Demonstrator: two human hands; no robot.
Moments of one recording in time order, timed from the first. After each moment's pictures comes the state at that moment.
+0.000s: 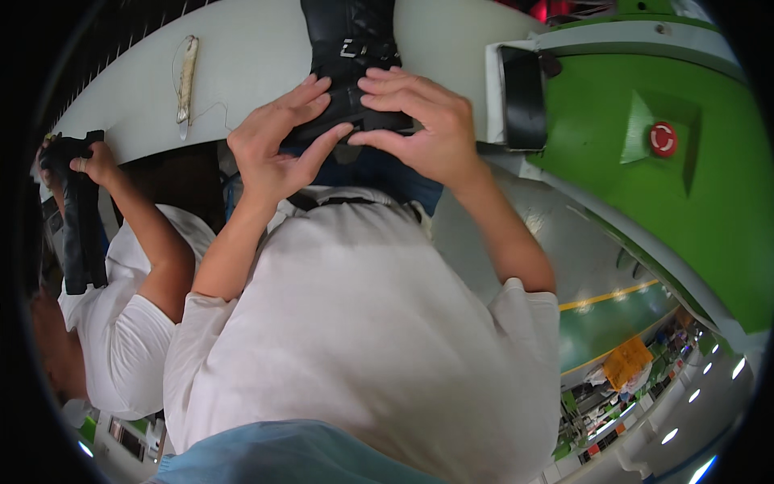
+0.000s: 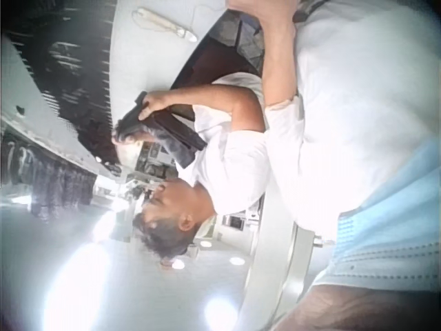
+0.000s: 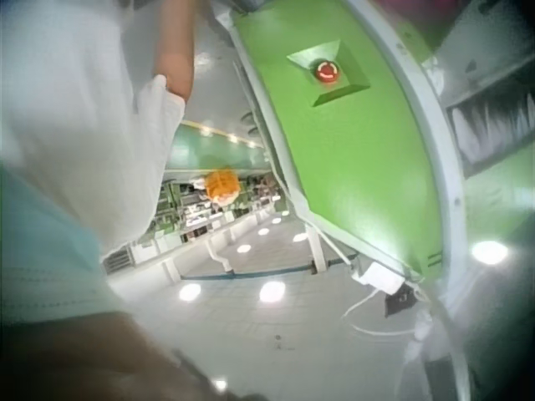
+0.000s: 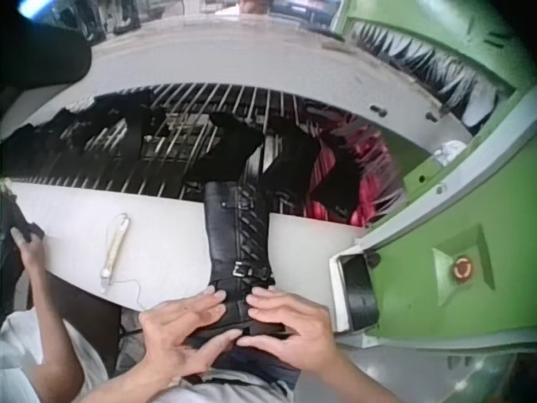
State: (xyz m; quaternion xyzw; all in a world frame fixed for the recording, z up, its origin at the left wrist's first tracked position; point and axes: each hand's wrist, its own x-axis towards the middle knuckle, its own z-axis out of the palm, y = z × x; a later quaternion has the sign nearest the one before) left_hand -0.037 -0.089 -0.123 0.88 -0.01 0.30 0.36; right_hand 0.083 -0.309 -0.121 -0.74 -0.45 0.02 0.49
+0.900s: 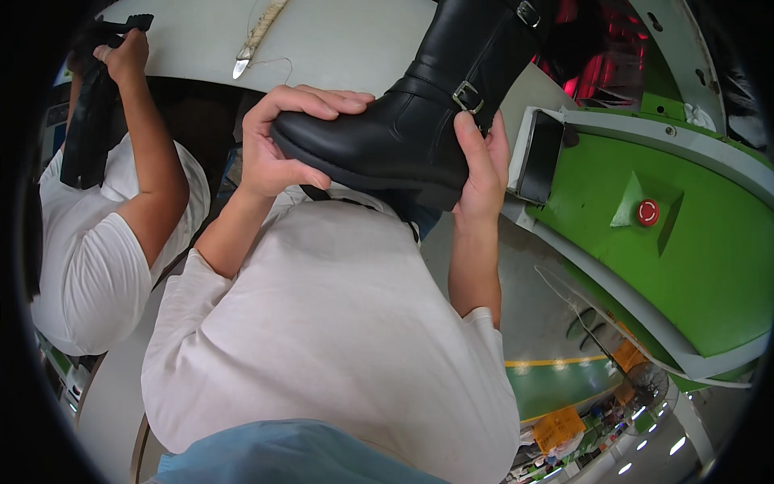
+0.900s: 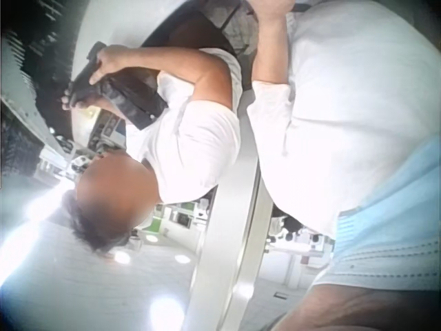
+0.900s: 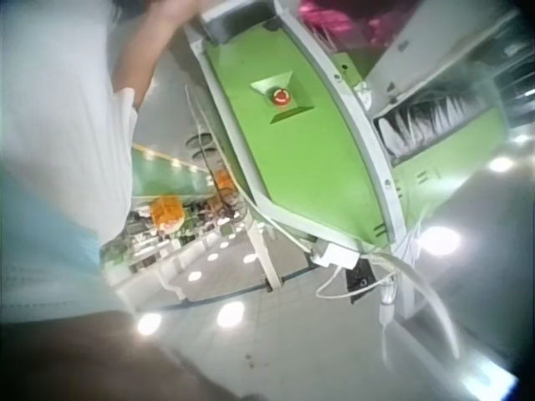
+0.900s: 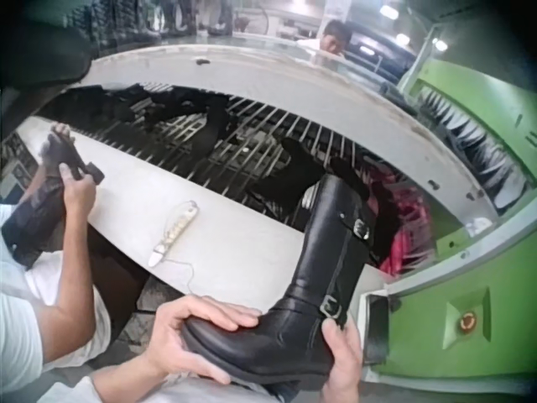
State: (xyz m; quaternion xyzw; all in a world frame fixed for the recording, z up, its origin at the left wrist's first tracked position) left_hand -0.086 -0.065 -0.115 0.55 -0.11 0.27 0.79; right_hand 0.043 -0.295 -0.082 -0.53 -0.09 0.27 0.80
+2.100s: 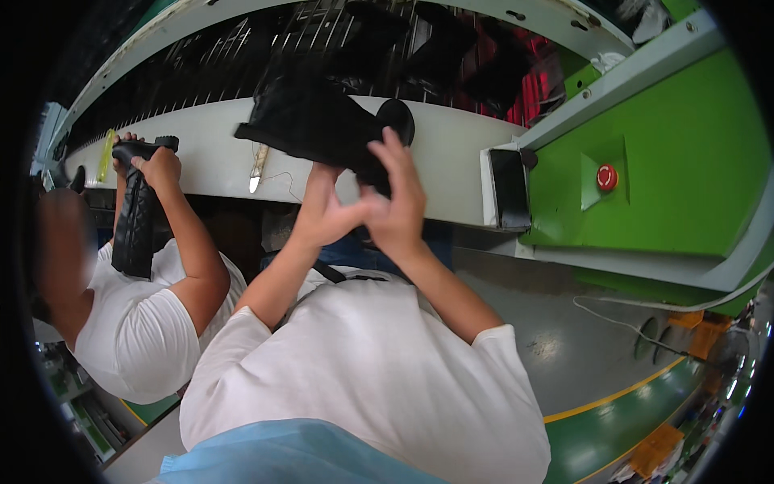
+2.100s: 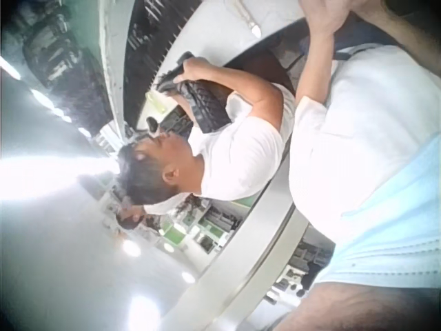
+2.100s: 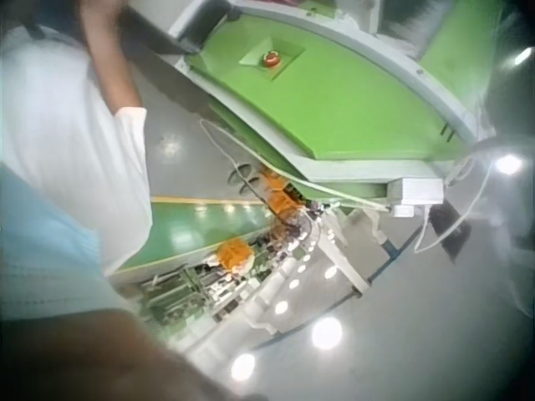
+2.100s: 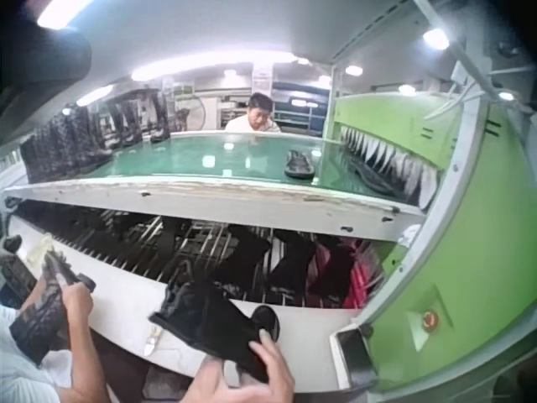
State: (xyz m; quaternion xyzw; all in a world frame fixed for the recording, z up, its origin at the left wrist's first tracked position) left_hand -0.023 -0.097 -0.086 0.71 -0.02 0.29 0.64; right_hand 0.027 -0.239 -0.097 -0.72 -0.31 -0.14 0.60
